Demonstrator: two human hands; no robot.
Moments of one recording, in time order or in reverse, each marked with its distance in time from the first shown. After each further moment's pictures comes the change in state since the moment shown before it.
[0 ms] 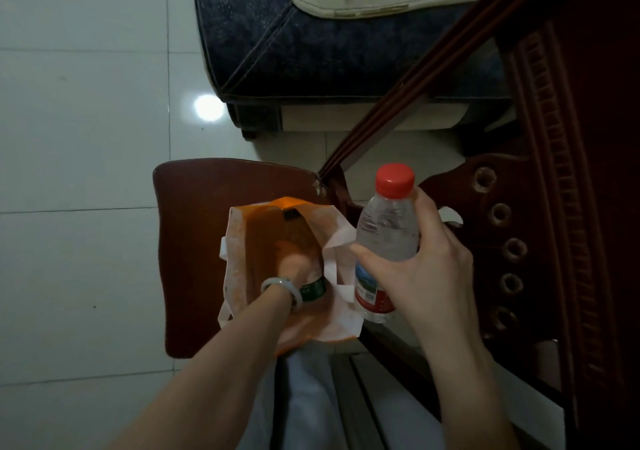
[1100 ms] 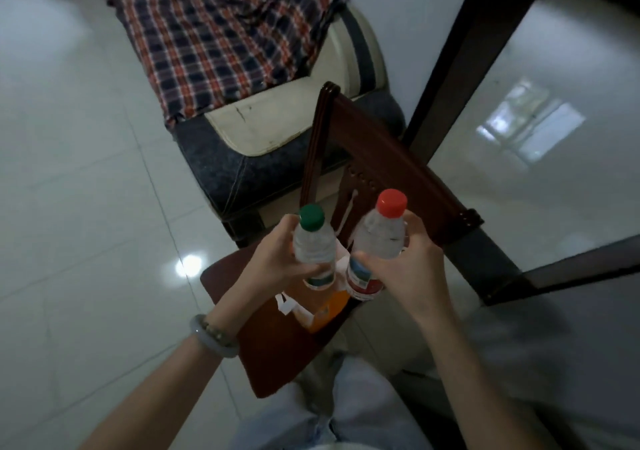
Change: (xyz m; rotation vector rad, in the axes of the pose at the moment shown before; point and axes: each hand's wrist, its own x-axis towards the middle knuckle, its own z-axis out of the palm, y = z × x) left_hand -0.369 0.029 -0.250 0.373 -0.301 1.368; right_hand -0.254 -0.107 -0.073 0.357 0.512 0.020
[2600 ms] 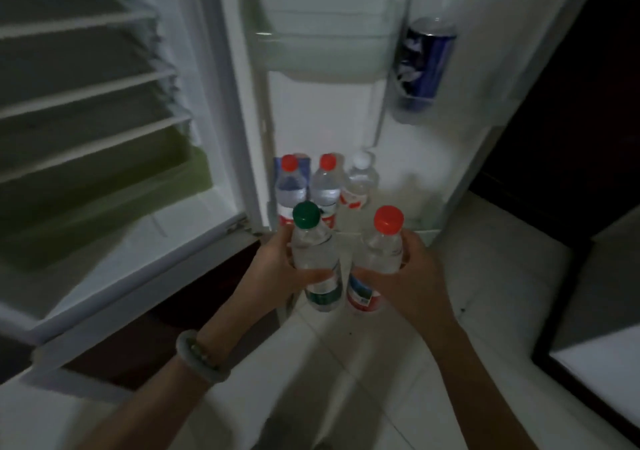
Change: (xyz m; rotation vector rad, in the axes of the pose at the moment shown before) left_hand -0.515 0.288 0.411 0.006 -1.426 0.782; right_hand -0.768 0.037 -0.169 0.173 1.556 0.872
